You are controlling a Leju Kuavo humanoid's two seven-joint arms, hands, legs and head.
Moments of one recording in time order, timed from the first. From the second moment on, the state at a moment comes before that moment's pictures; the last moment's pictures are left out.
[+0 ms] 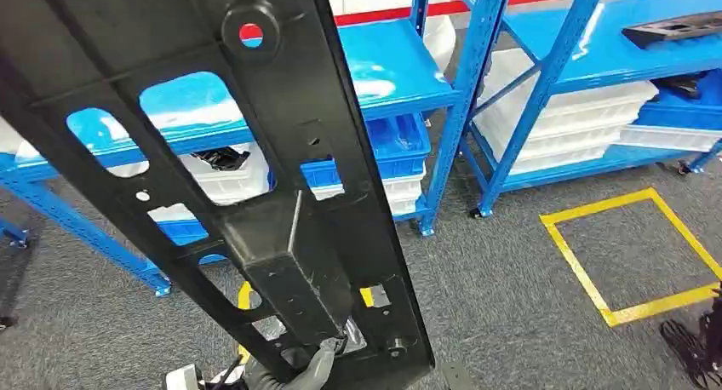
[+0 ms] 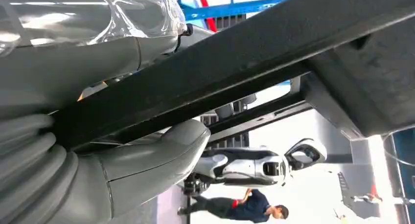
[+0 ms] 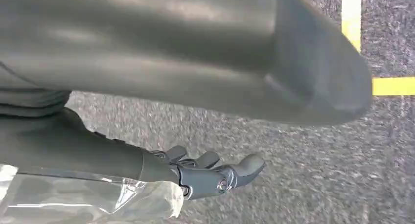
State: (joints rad) left arm -0.20 0.09 -0.93 -1.63 0.36 0.11 -0.50; right arm -0.07 0.04 0.34 -0.19 -0.12 -0.18 -0.06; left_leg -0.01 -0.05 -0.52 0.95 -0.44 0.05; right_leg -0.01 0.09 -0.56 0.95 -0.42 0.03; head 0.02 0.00
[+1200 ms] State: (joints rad) left arm -0.23 0.08 -0.94 -1.61 0.36 0.08 -0.50; right arm -0.06 0.04 0.34 -0.19 -0.15 -0.18 -0.09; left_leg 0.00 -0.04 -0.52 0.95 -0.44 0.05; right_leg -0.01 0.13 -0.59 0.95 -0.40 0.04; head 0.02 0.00
